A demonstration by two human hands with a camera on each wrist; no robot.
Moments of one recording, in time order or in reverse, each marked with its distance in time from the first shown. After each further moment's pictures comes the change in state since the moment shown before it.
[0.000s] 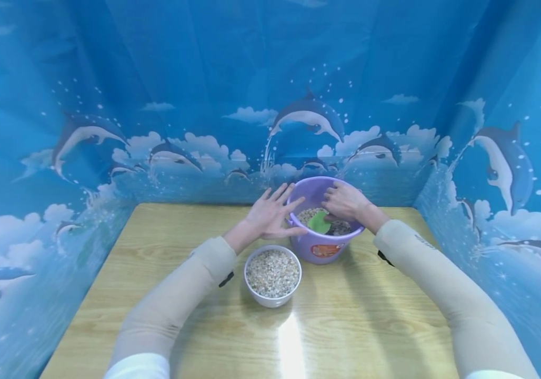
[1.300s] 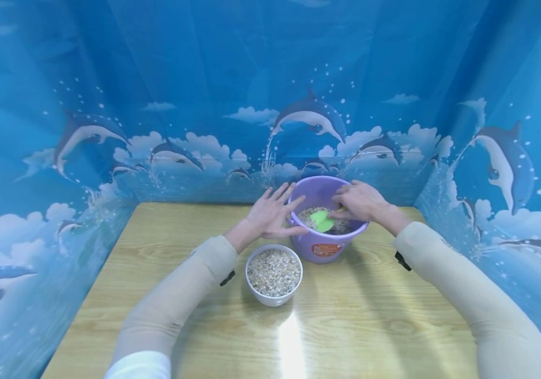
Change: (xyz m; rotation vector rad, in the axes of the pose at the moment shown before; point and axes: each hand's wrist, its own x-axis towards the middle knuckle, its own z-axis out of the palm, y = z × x) left_hand 0.001 0.000 0.001 0.022 0.014 0.001; right_hand -0.031 0.006 -0.009 0.353 0.112 0.195
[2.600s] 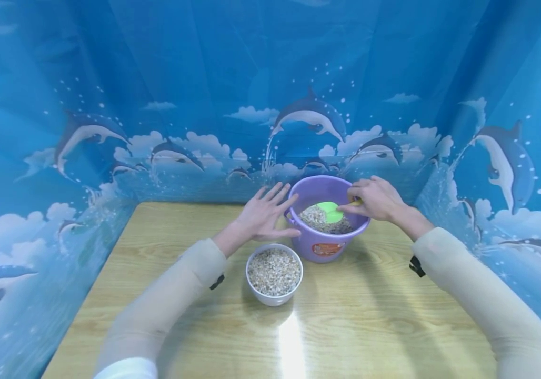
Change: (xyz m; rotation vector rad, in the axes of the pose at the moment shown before) left_hand -0.022 -0.009 -0.009 0.020 0.000 -0.008; right_hand -0.029 0.007 -0.021 0.114 0.094 0.166
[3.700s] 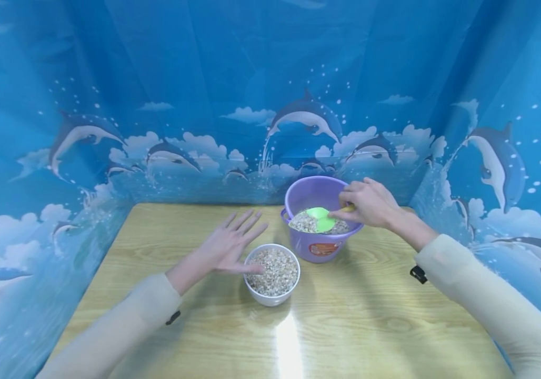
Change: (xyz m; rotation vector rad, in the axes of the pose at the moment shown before) left_hand -0.099 -0.014 0.021 -0.059 0.053 0.111; right_hand -0.010 -0.035 -0.025 -0.017 0.149 -0.137
